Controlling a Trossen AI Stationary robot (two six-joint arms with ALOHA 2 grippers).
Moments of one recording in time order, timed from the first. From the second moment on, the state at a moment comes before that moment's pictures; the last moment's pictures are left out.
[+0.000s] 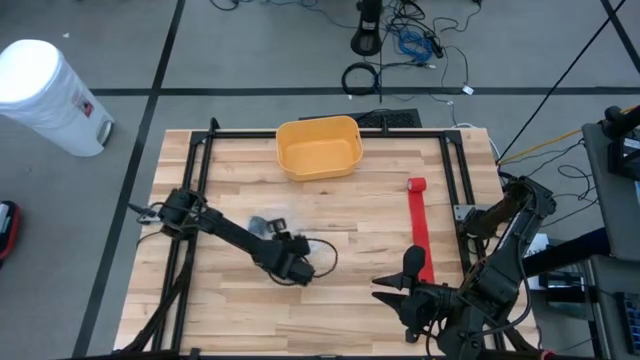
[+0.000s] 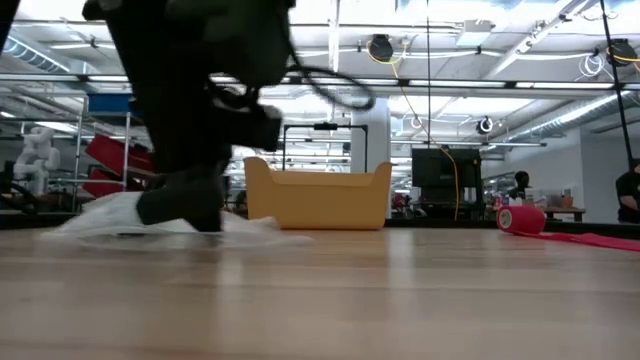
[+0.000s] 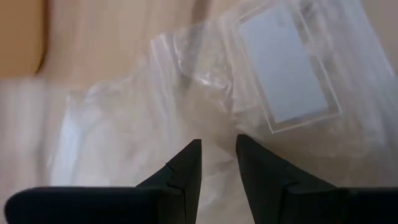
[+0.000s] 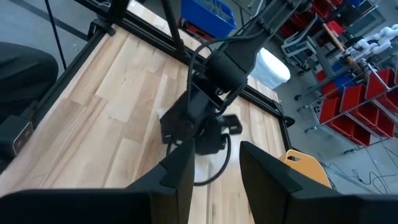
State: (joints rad) left arm -0.36 1.99 1.23 -0.87 -0.55 -0.63; right arm 0.90 1.62 1.66 -0.88 0.96 0.15
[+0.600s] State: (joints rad) left arm -0.45 1.74 1.35 -0.99 -0.65 -0.72; right arm 0.76 1.62 1.65 -1.52 1.10 0.78
